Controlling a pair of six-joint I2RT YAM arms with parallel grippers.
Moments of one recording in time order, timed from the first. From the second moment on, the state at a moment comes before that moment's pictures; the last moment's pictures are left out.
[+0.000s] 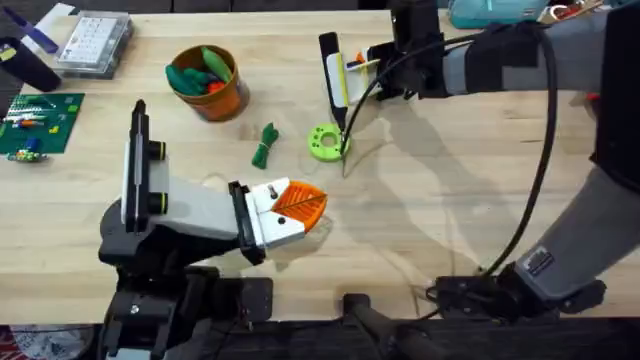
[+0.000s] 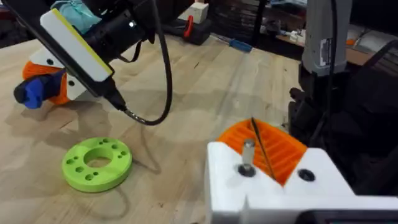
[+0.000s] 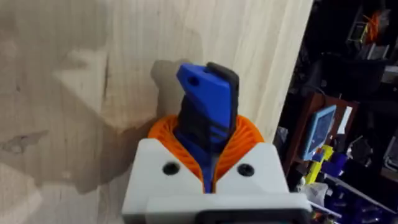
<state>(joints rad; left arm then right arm) -0.06 0.00 0.01 -0.12 1.18 -0.09 0.35 1.98 1.14 0.10 -0.06 -1.49</state>
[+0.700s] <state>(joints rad) -0.06 0.00 0.01 -0.12 1.18 -0.09 0.35 1.98 1.16 0.03 -0.06 -1.51</state>
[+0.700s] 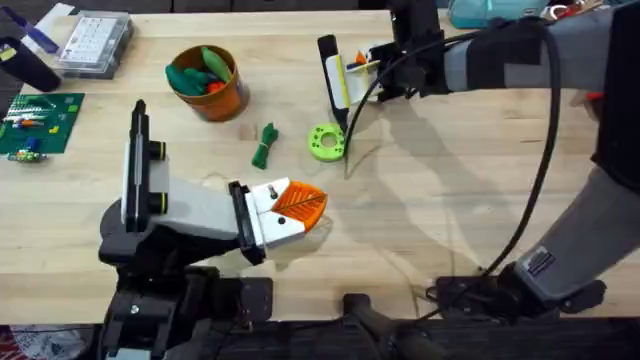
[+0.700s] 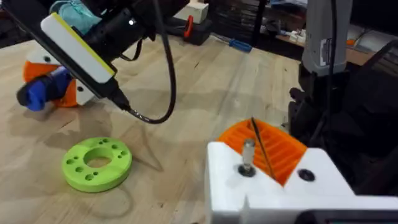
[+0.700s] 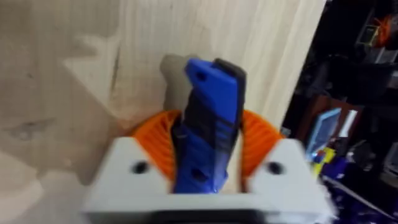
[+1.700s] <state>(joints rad) -0.06 0.00 0.01 -0.12 1.18 -0.09 0.41 1.45 1.19 -0.18 0.03 -0.46</state>
